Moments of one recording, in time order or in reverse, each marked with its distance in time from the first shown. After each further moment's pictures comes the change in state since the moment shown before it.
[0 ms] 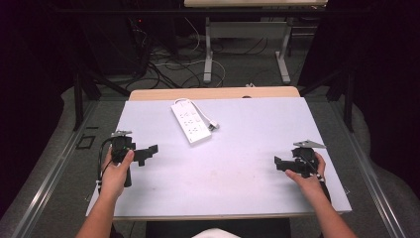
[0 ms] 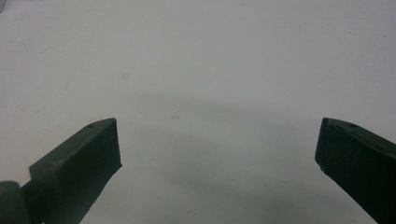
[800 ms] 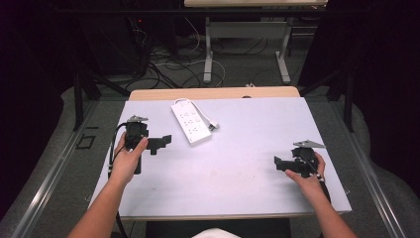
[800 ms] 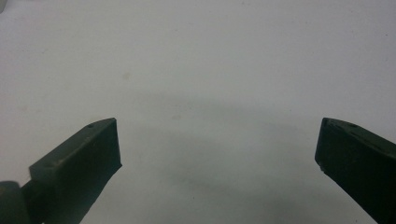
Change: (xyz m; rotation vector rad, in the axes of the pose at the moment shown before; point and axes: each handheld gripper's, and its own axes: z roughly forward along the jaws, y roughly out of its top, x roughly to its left) left arm -0.042 0.042 0.007 0.037 -0.042 0.119; right arm 0.001 0.000 0.001 0.002 0.002 0.005
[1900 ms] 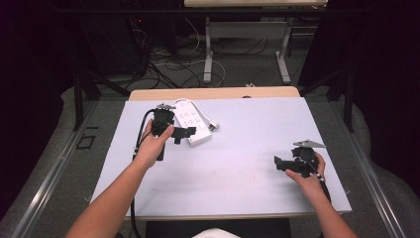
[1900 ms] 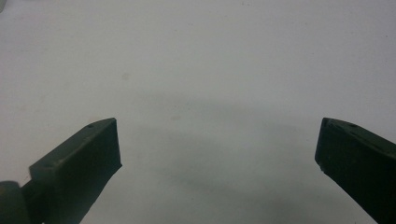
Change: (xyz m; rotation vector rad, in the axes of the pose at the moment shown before) left arm -0.048 0.044 0.046 0.038 -0.106 0.090; right arm -0.001 0.000 0.000 0.000 0.001 -0.006
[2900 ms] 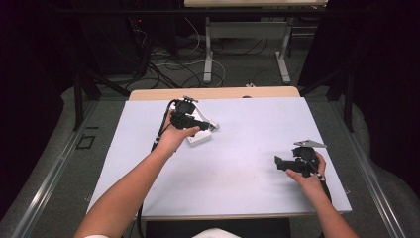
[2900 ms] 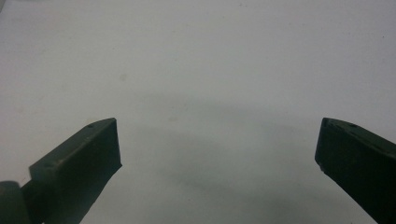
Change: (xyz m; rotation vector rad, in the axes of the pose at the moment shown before) left arm -0.037 0.038 0.034 0.142 0.038 0.100; right arm -0.002 0.001 0.000 0.001 0.000 0.003
